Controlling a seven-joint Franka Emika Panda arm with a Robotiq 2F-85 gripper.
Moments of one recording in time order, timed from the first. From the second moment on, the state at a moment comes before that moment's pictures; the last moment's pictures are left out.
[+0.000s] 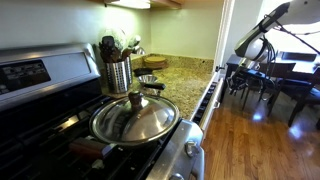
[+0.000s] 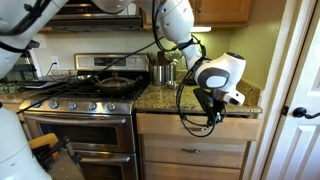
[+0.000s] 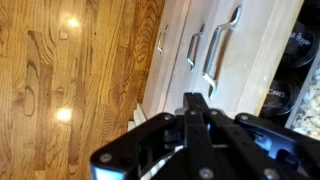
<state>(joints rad) -0.41 0.80 -0.01 -1.63 0.43 2.45 0.00</state>
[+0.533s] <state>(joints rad) -0.46 0.82 0.00 -1.64 0.45 2.45 -0.04</state>
